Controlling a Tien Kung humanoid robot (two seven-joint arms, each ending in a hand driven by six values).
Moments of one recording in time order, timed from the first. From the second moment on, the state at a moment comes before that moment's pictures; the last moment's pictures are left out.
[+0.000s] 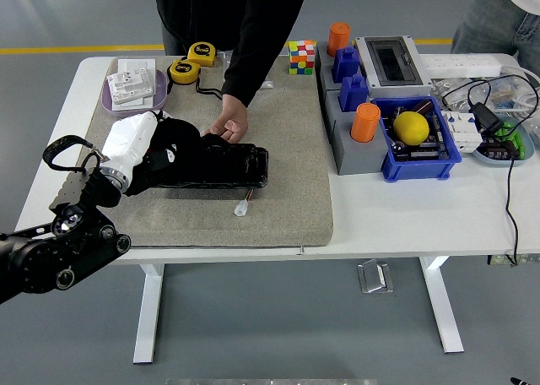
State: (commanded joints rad) left arm -0.71 0.35 -0.41 -1.00 1.61 0.56 0.29; right arm 0.15 -0.30 0.80 0.21 -0.54 0.06 -0.24
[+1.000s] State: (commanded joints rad) left arm -0.83 0.24 -0.22 -1.04 1.57 0.56 0.31; right arm 0.16 -0.31 0.77 0.21 -0.53 0.06 -0.25
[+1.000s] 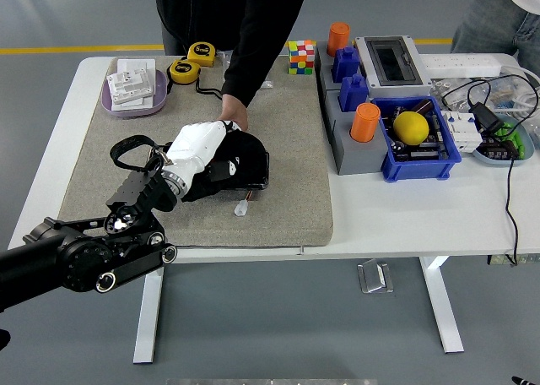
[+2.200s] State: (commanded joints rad) left arm -0.82 0.23 -0.21 -1.03 1.57 0.56 0.32; right arm 0.16 -0.31 0.77 0.21 -0.53 0.06 -0.25
